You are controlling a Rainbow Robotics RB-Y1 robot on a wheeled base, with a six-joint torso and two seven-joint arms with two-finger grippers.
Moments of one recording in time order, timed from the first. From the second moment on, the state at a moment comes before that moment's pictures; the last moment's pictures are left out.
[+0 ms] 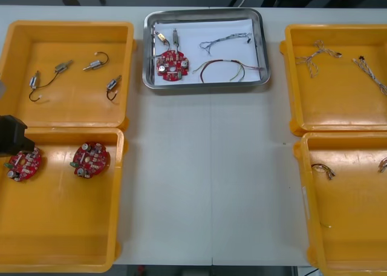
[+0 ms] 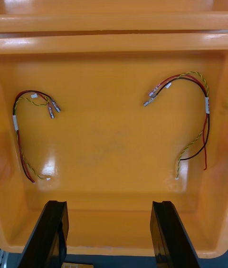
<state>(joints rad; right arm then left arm) -0.02 -0.88 -0.54 -2.16 -1.05 1.92 1.39 -0.18 0.87 0.26 -2.21 0.97 1.91 -1.03</state>
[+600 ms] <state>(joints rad) -0.02 -0.88 -0.54 -2.16 -1.06 1.92 1.39 -0.18 0.87 0.26 -2.21 0.97 1.91 -1.03</state>
